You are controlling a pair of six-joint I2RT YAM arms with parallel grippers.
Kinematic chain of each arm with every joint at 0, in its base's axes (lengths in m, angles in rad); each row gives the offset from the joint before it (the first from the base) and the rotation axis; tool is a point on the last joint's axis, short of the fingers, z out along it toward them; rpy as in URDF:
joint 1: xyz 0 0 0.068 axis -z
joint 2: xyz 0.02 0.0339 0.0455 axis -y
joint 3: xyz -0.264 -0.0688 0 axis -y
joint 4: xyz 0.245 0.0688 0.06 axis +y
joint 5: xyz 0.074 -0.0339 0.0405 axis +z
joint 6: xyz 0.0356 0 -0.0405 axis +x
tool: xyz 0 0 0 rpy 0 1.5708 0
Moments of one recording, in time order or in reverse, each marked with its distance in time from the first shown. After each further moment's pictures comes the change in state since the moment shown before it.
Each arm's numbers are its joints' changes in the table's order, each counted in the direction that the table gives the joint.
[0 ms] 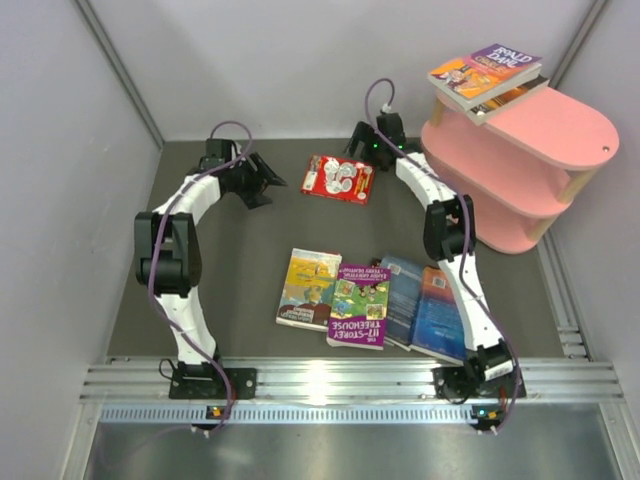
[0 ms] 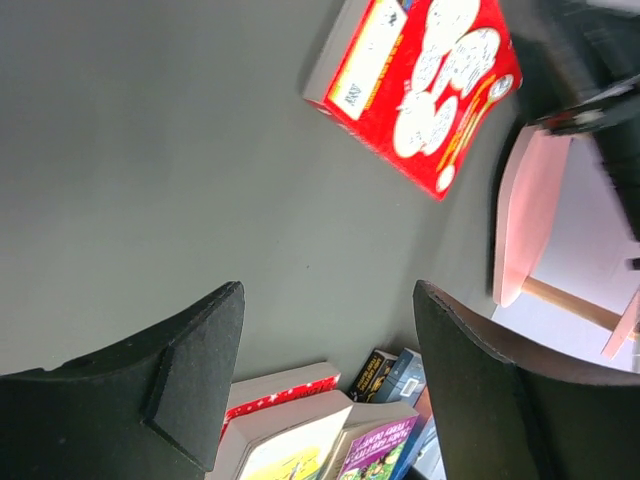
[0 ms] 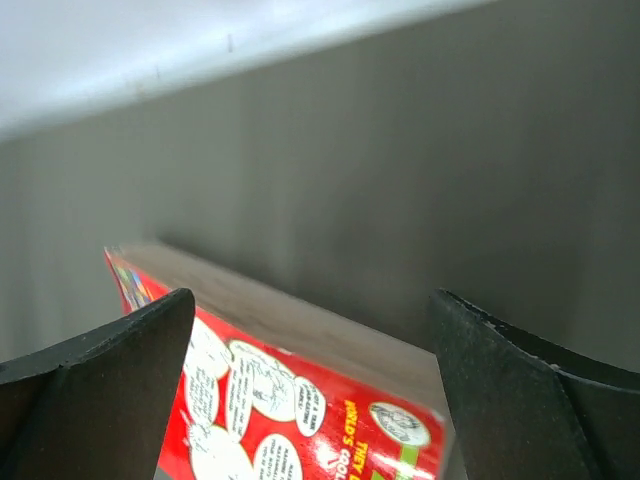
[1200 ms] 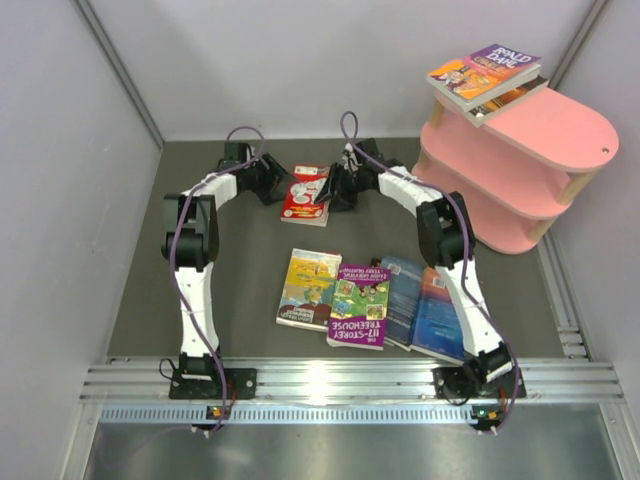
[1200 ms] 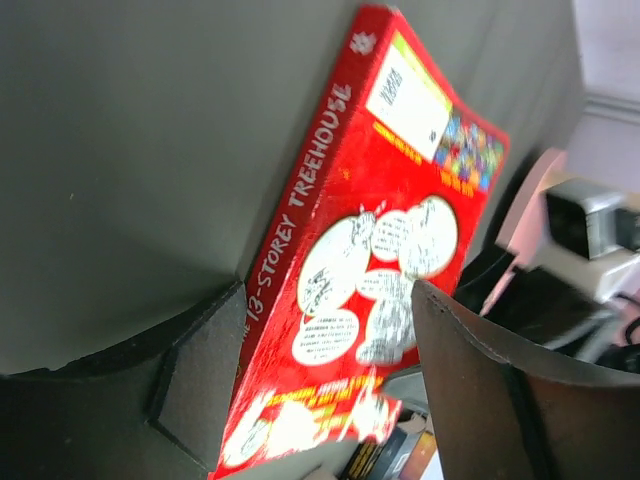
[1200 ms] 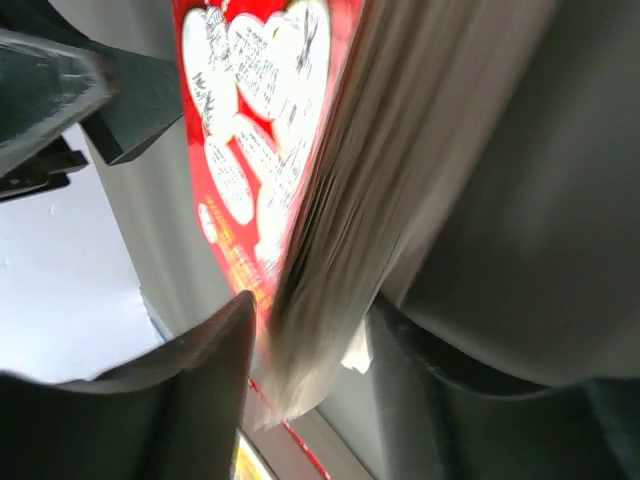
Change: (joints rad) left arm 0.029 -0.331 0.210 -0.161 -0.060 -0.101; right arm -0.135 0.188 -0.409 0.071 0.512 0.100
